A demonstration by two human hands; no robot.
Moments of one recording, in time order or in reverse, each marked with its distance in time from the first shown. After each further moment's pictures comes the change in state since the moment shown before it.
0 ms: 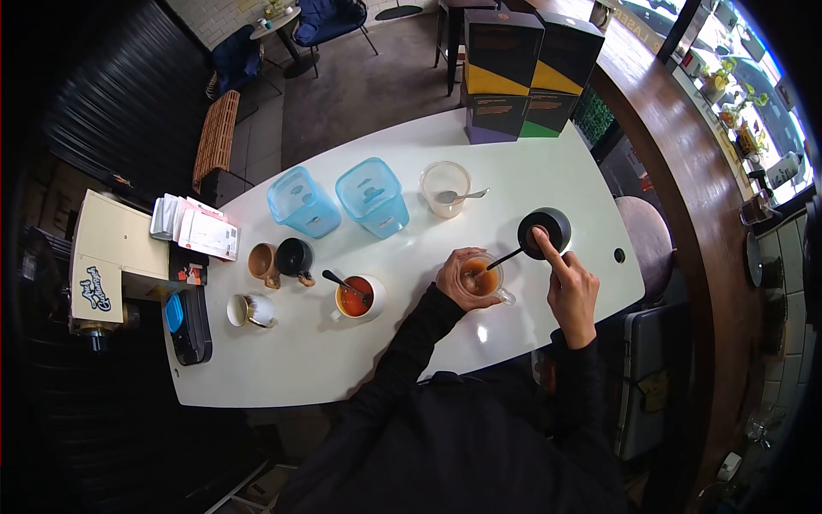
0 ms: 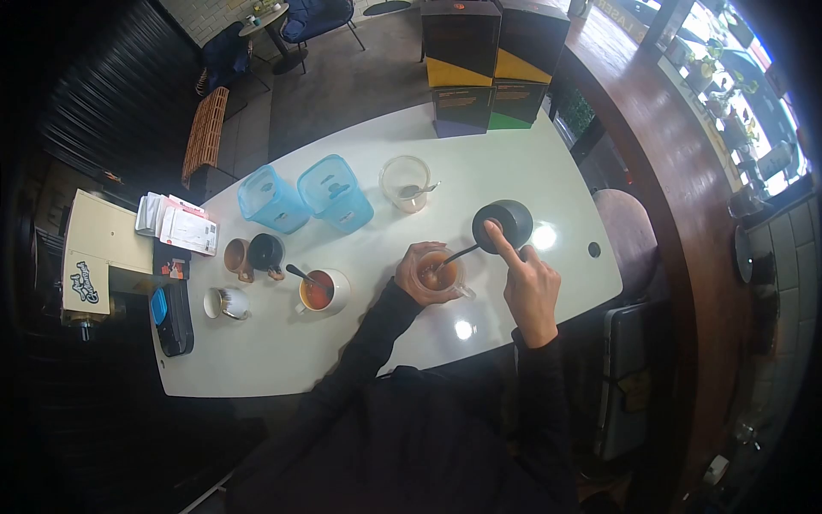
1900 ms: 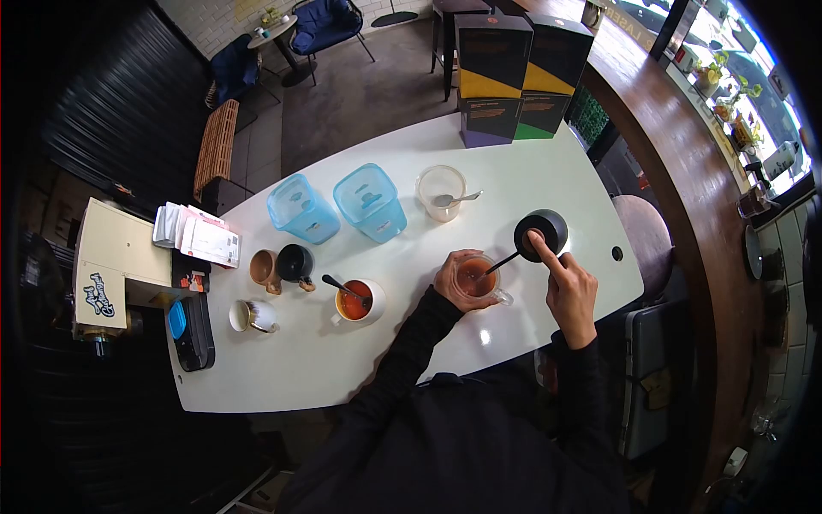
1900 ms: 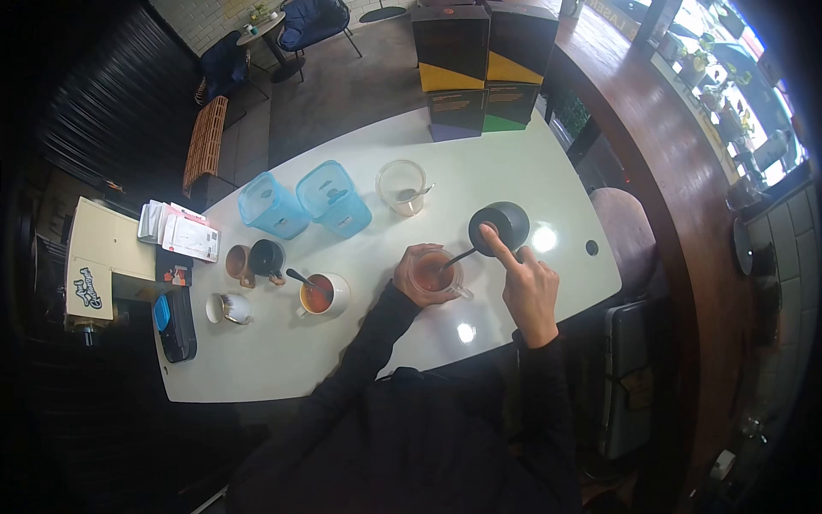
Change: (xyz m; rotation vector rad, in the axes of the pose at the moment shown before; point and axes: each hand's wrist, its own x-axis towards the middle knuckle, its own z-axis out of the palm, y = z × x) left_hand 0.002 0.005 -0.001 -0.021 -0.013 0.001; right_hand -0.004 0.004 -0.001 -0.027 0.032 -0.037
